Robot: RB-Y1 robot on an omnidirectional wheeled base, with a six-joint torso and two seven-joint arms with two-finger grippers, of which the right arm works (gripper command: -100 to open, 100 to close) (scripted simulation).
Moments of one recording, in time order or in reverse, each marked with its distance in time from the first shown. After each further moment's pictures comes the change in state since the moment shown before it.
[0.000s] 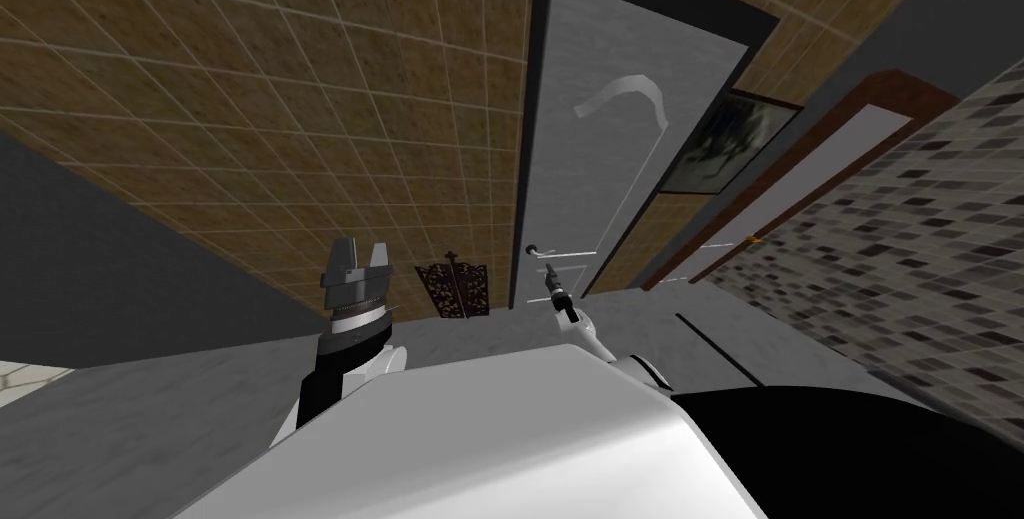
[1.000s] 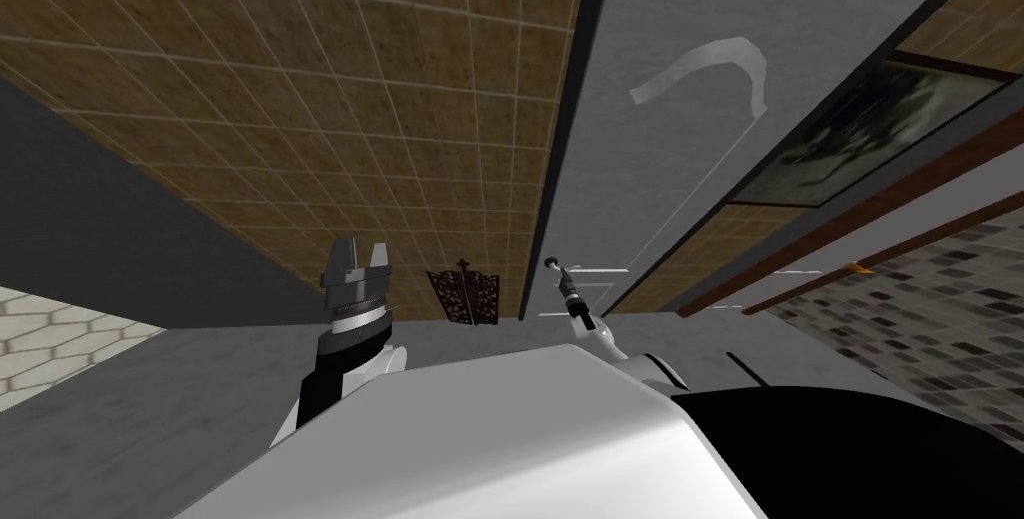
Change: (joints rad) arm 0.004 -0.097 -0.037 0.147 -0.031 -0.100 -0.077
